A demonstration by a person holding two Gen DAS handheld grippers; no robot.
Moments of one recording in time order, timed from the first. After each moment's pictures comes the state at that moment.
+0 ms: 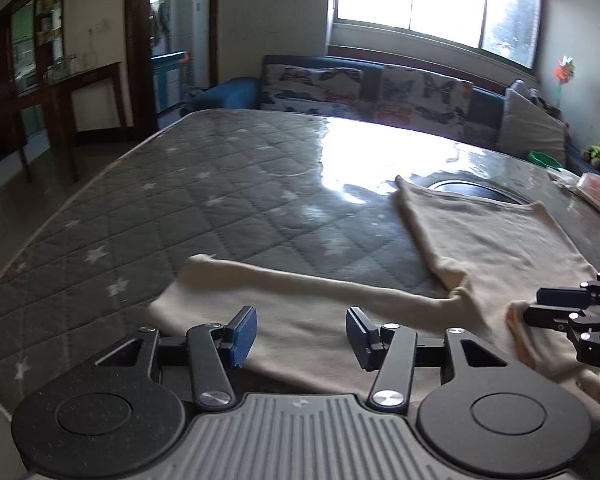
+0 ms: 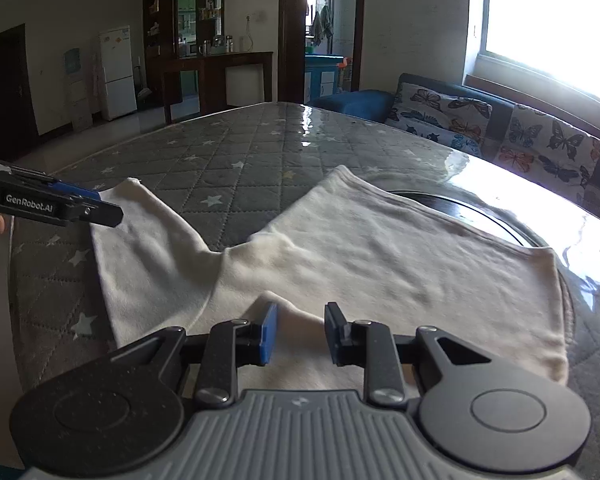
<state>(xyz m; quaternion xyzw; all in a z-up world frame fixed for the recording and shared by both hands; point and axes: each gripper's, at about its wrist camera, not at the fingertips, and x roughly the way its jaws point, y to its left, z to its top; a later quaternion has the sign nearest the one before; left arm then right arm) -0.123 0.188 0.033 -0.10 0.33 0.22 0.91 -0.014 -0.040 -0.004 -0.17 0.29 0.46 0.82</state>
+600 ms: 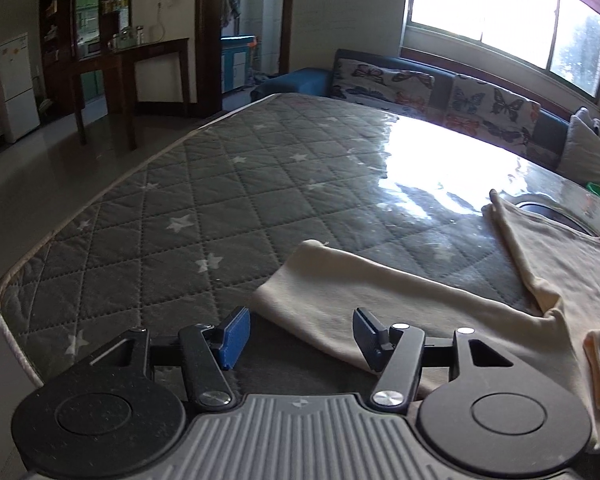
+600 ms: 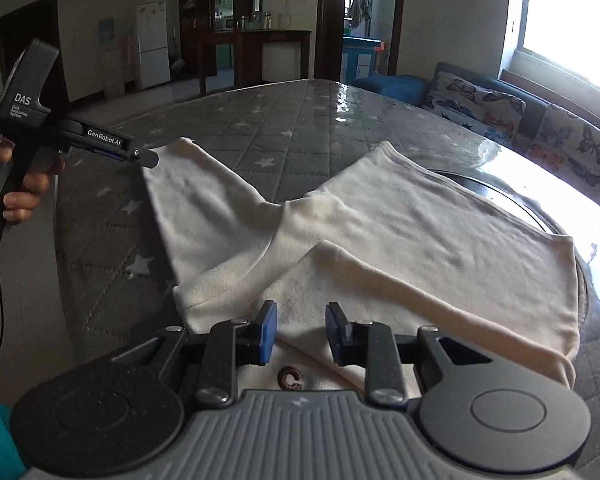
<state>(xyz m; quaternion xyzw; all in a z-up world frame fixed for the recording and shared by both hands) -0.142 0.237 0.018 -0.15 0.33 0.30 0.88 -0.046 -0.068 0.002 -0.19 0.30 0.49 0.79</state>
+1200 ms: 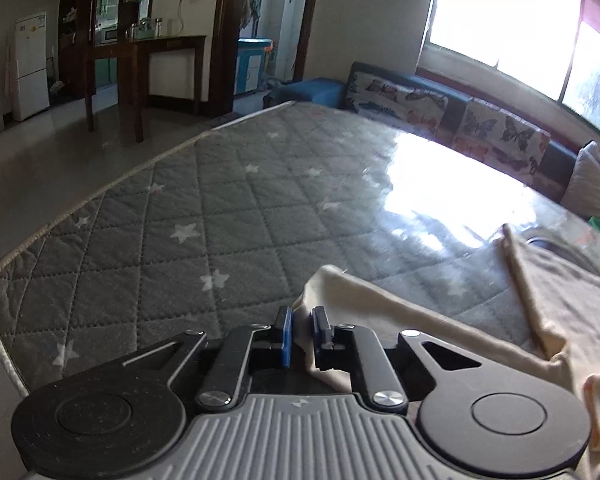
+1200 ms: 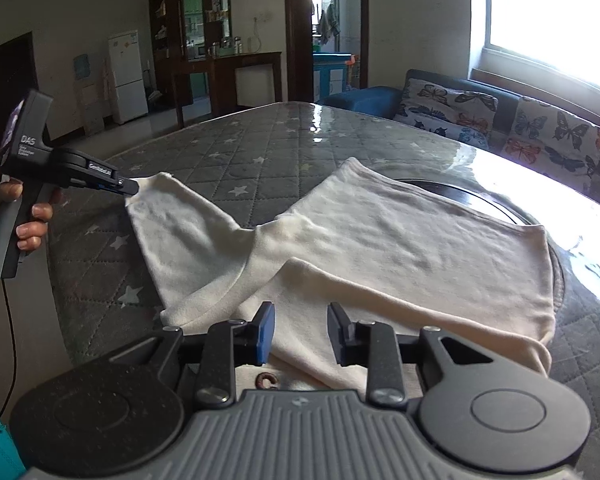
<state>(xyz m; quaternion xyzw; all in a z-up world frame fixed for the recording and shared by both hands) -0.145 0.248 0.022 -0.18 0.29 0.30 0.89 -0.039 -0.090 0.014 -0.15 0.30 0.47 0.82</state>
